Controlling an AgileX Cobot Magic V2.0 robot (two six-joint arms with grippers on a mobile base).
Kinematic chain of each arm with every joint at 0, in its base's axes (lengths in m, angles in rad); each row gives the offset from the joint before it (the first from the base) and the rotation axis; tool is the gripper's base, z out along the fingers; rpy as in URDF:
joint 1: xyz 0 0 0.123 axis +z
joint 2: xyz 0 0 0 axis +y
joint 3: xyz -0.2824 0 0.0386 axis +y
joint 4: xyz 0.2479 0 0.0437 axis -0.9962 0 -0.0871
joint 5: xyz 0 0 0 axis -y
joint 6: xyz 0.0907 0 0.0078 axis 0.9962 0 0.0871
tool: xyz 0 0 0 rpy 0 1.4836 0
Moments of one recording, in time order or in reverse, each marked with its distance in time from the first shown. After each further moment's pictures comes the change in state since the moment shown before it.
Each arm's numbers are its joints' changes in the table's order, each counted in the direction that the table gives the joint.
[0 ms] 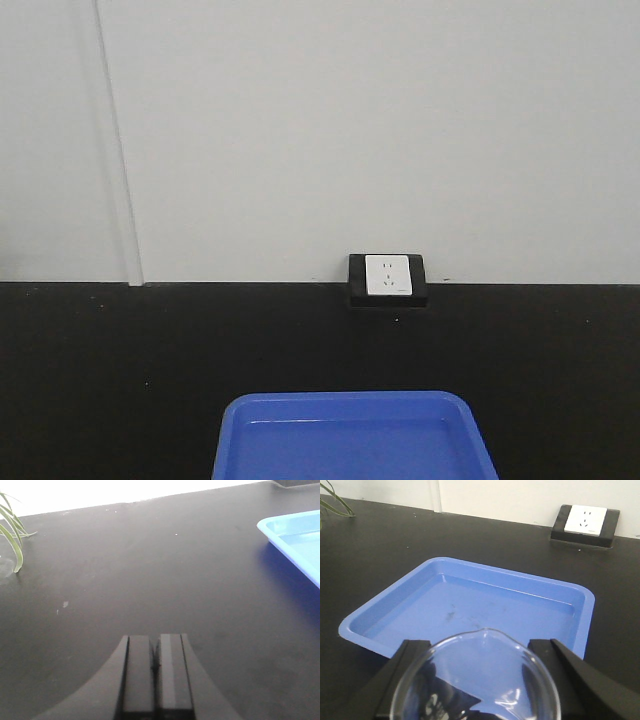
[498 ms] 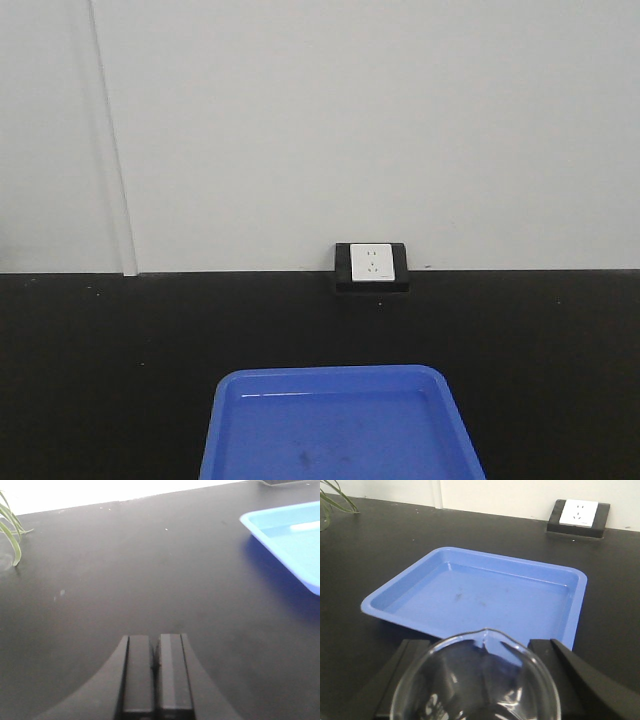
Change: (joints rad) left arm 0.000 0.000 0.000 0.000 0.000 0.000; right arm 0.000 0.000 0.000 0.000 0.000 0.000
